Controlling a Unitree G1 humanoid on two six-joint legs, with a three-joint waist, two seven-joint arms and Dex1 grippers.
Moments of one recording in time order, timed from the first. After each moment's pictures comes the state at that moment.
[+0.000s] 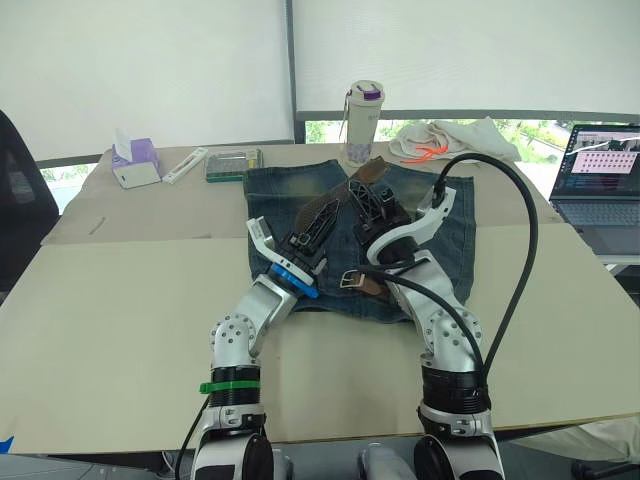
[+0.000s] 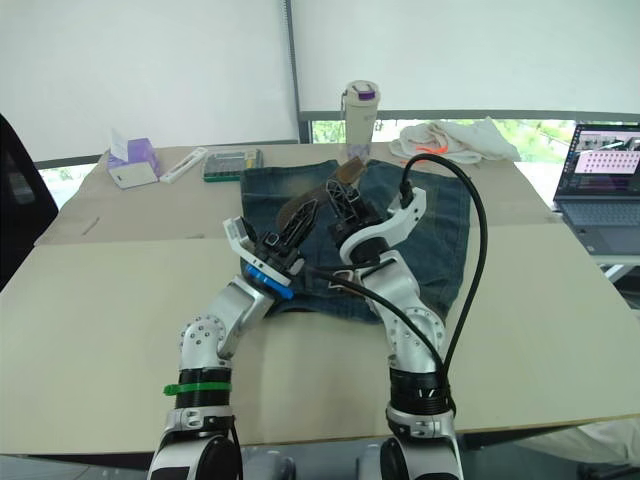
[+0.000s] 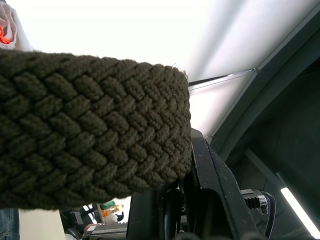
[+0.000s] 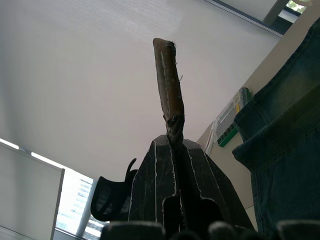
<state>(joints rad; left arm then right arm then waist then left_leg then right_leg) -0.52 -0.15 0.26 0.12 -1.40 0.72 -0.29 -0.54 0.10 -0.09 -0.20 1.24 0.46 -0.26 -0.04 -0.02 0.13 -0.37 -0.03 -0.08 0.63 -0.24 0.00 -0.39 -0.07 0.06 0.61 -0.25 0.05</state>
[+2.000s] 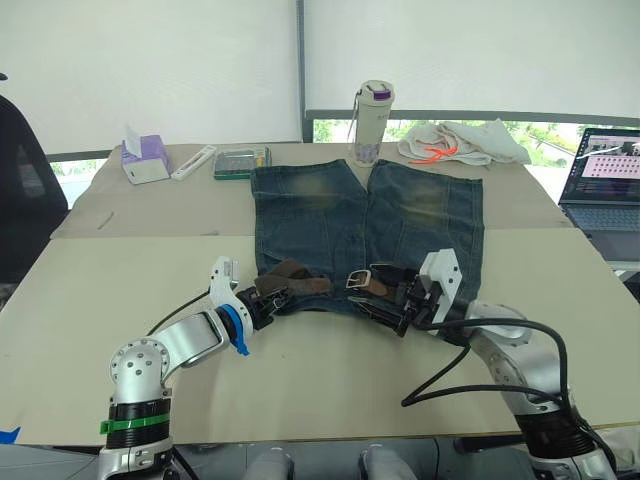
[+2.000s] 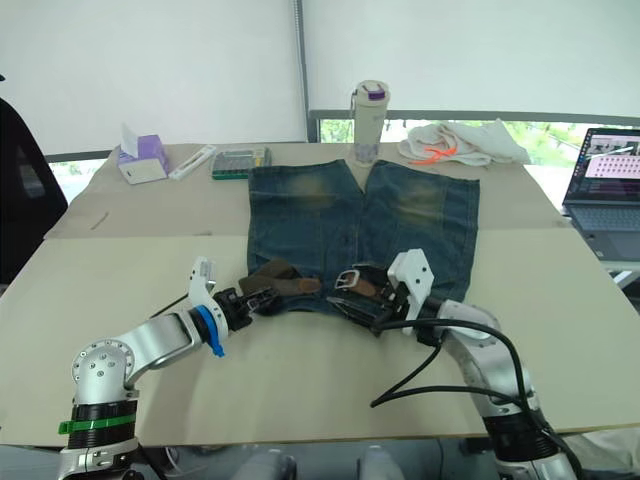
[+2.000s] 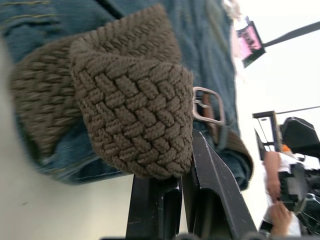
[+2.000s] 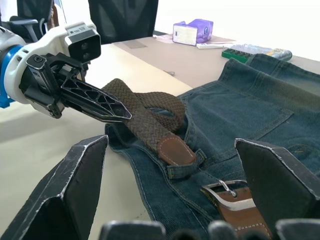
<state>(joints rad) -0.30 0.32 0.25 -0.14 -1.54 1.09 0.37 -0.26 -0.50 0.07 -0.23 0.43 0.30 0.80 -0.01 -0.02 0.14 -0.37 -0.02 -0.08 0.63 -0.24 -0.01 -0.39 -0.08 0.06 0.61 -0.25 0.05</state>
